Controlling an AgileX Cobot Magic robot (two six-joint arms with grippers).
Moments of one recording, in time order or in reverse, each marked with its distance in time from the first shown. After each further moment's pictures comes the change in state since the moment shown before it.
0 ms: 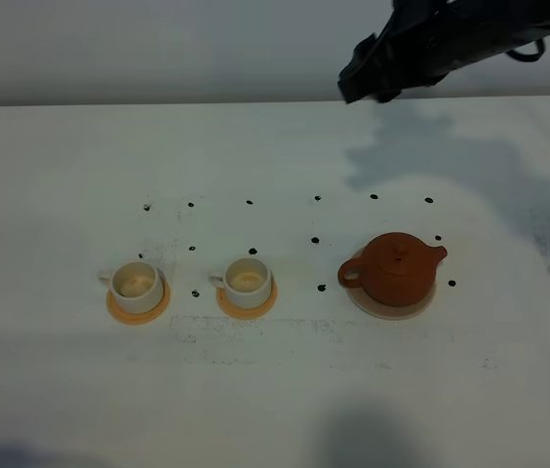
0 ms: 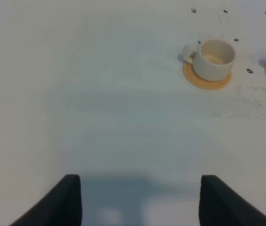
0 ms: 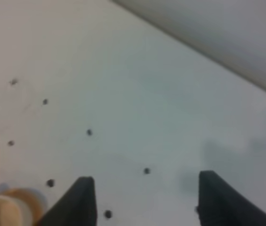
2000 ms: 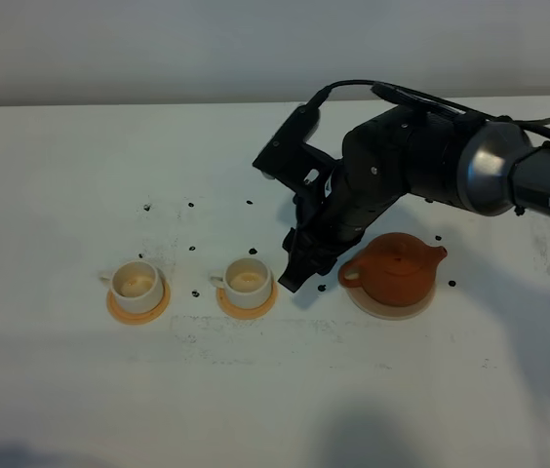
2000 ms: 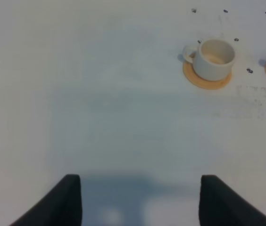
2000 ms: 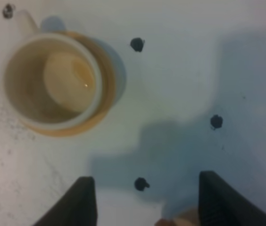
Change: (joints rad) left arm 0.000 0.000 0.000 0.001 0.000 0.000; right arm 0.253 0.148 0.226 -0.305 -0.057 0.097
